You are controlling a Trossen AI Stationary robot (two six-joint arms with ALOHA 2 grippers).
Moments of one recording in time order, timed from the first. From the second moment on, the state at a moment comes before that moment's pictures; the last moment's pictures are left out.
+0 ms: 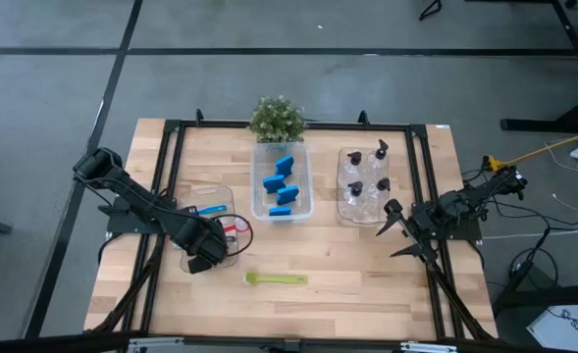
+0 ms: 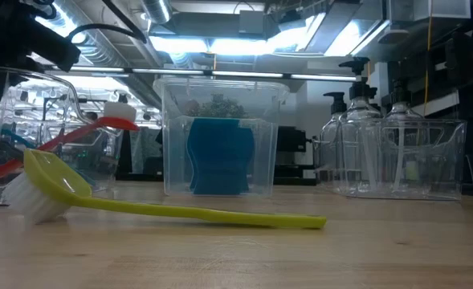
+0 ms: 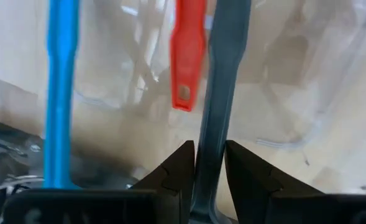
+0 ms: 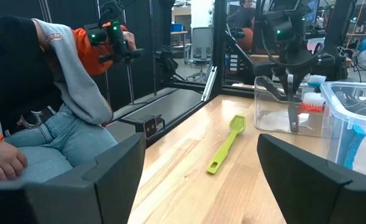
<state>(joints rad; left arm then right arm) -0.52 1.44 0.94 -1.22 -0.04 -0.91 0.46 0.02 0.01 0.02 -0.05 0.02</state>
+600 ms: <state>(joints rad) -0.52 1.44 1.03 -1.22 -0.09 -0.88 0.46 0.02 0.01 0.02 -0.05 0.02</state>
